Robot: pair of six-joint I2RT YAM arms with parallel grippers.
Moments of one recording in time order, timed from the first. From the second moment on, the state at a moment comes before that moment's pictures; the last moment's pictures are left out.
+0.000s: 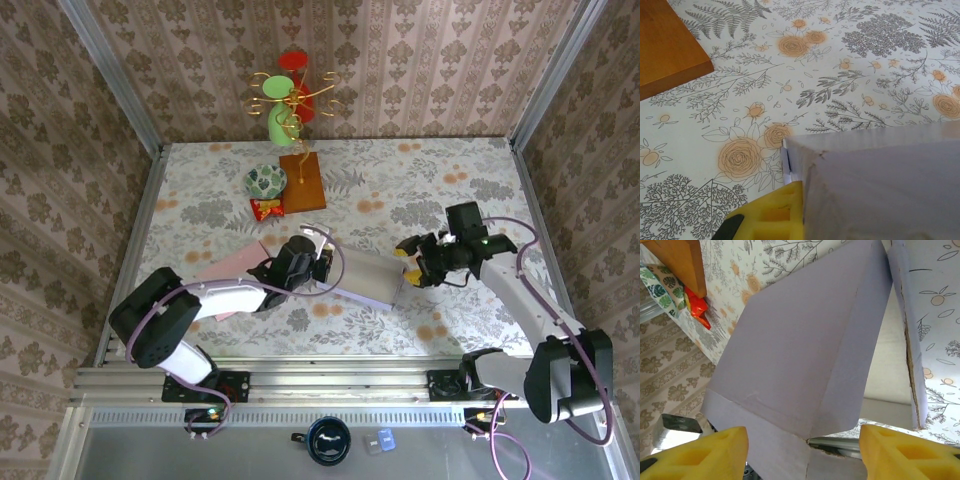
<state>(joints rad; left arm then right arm) -0.89 1.54 0.65 0.36 -0.16 -0.27 0.14 1.19 0.82 -0.71 -0.62 1.20</state>
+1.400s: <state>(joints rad) -0.97 1.07 0.54 -0.12 -0.16 -0.49 0.14 1.32 0.72 -0.67 -0.66 0.94</state>
